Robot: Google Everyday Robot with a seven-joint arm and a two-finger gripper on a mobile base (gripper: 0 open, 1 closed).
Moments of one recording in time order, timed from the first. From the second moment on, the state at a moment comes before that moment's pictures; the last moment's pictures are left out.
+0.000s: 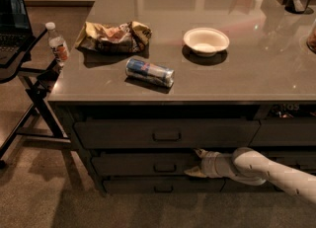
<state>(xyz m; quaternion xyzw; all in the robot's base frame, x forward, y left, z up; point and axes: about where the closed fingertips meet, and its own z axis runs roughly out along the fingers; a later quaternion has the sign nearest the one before) 0.561 -0.153 0.408 -0.58 0.70 0.12 0.39</state>
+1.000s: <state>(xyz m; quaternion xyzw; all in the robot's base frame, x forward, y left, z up) 0.565 -0.152 0.413 -0.58 0.70 0.12 0.39</state>
